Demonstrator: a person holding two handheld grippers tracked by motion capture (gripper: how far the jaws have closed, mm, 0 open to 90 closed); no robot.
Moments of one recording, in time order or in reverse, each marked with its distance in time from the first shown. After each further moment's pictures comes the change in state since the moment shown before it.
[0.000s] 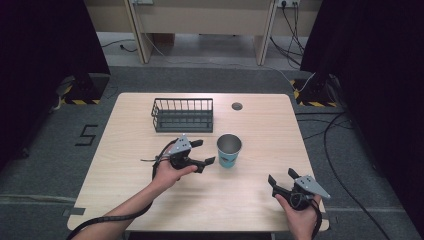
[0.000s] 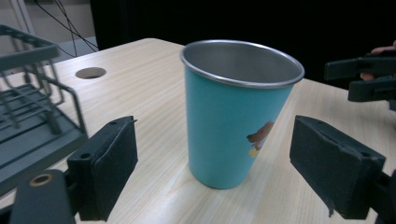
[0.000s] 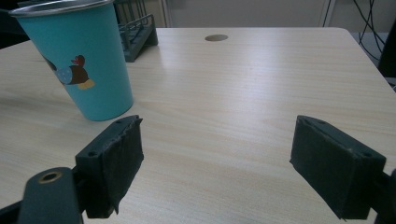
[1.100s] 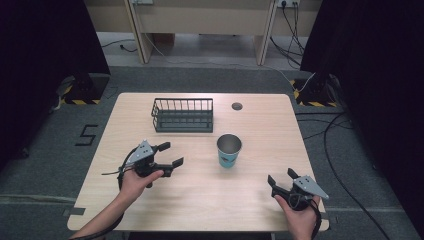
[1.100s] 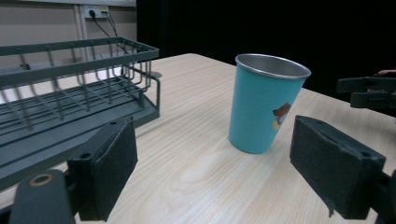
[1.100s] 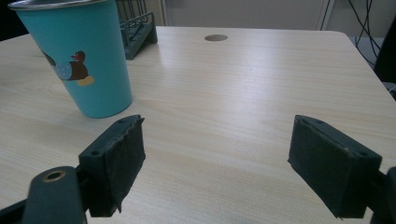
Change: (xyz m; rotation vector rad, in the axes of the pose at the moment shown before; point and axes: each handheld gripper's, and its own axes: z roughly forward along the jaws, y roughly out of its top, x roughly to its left) left arm 0.020 -0.016 -0.096 -0.095 0.115 -0.072; right arm 0.003 0.000 0.000 0.002 -0.011 -0.029
